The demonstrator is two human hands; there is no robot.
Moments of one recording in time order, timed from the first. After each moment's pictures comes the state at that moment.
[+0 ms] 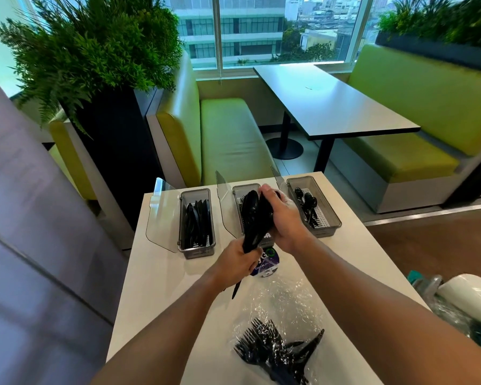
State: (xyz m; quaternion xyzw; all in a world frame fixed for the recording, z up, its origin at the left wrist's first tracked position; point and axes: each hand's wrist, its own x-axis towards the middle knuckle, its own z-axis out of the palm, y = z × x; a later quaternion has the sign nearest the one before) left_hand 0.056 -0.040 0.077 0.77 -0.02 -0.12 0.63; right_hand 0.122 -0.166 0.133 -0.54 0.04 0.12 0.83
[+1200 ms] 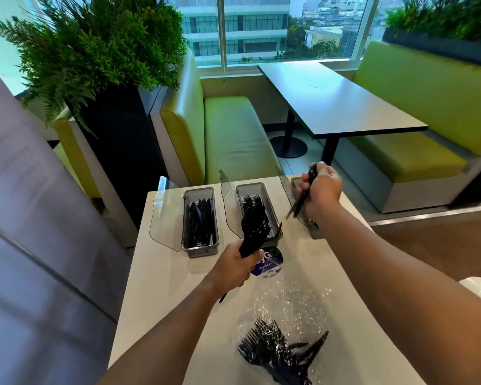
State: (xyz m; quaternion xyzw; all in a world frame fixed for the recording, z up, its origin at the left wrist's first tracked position) left_hand 0.048 -0.028 0.069 0.74 0.01 -0.13 0.66; right_hand 0.178 -0.206 0.168 -0.48 0.16 -0.06 0.86
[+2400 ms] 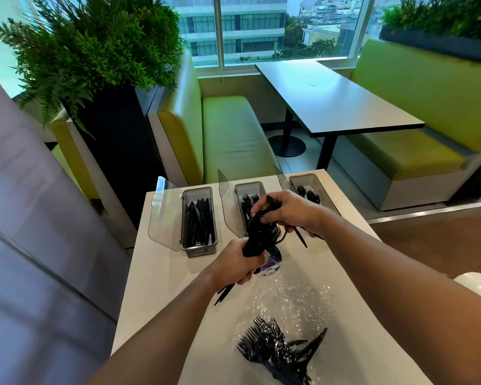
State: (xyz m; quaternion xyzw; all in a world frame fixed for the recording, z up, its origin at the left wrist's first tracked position) left_hand 0.050 -0.030 0.085 0.77 -0.03 -0.17 0.62; right_hand 0.146 -0.203 0.161 -0.82 -0.17 0.24 0.49
